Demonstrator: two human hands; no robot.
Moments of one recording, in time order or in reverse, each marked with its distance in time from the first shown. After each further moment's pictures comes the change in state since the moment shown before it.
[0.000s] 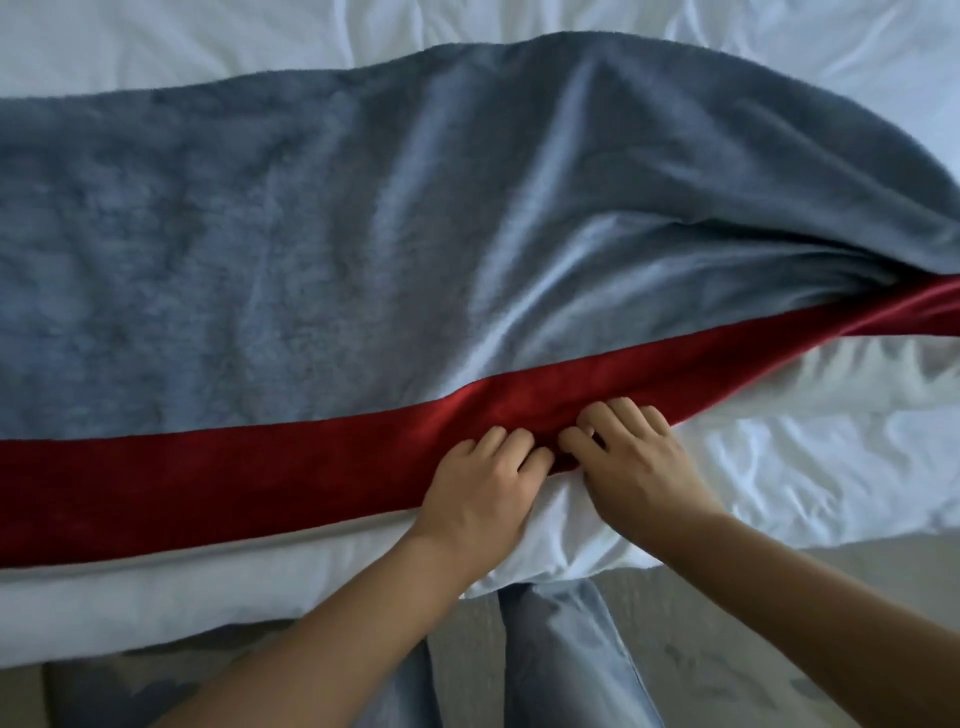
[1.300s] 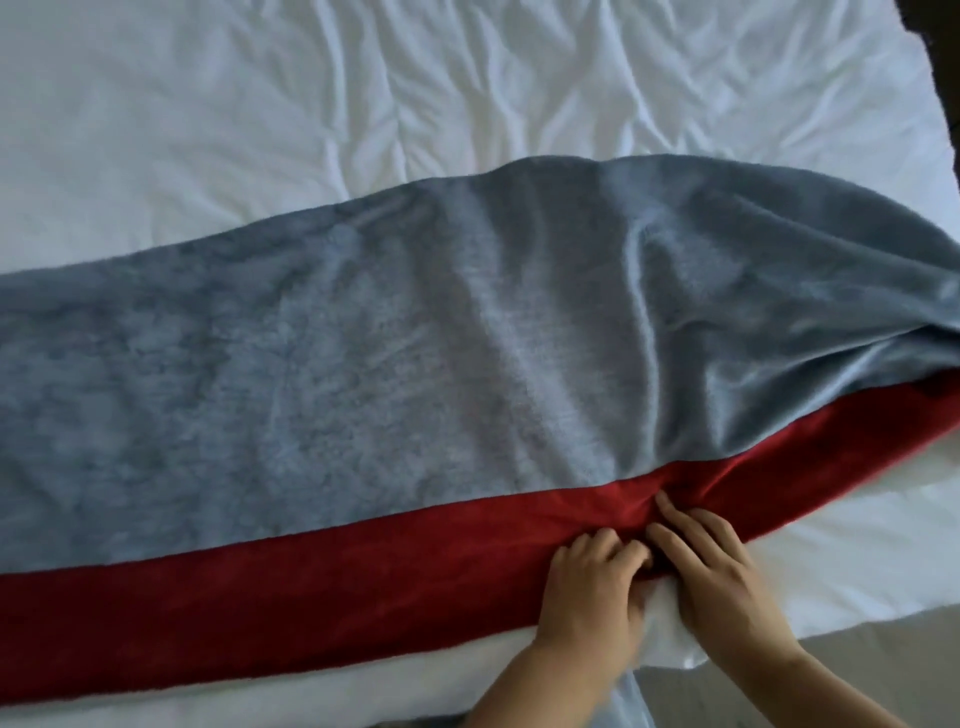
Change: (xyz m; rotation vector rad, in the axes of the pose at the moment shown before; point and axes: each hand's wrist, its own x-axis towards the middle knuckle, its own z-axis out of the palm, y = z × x) left_hand 0.036 0.065 0.036 -0.410 -0.126 -0.175; right_hand -0.075 0.040 0.062 0.238 0.117 0.266
